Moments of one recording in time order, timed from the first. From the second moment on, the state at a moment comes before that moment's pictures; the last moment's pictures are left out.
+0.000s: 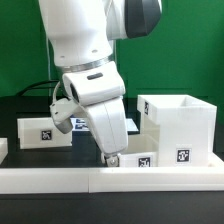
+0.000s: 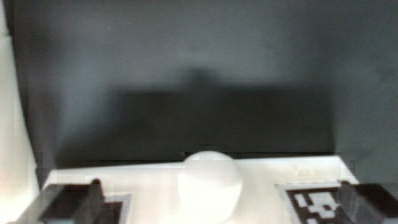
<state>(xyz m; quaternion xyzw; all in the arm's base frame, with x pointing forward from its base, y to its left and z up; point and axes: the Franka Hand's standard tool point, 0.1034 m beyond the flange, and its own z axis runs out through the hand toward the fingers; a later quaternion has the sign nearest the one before) 0.590 -0.027 0.025 -0.65 -0.75 -0.05 0.12</state>
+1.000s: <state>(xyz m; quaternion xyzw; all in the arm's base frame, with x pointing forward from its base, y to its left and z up) 0.574 -0.011 0.014 -0.68 -0.73 -0.06 0.10</state>
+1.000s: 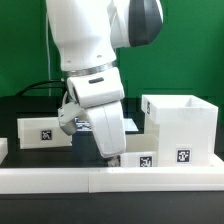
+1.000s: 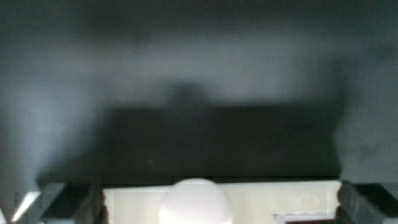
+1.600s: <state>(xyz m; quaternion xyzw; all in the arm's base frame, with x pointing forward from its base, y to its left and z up) 0.574 0.004 0.014 -0.67 -0.73 -0.07 0.10</state>
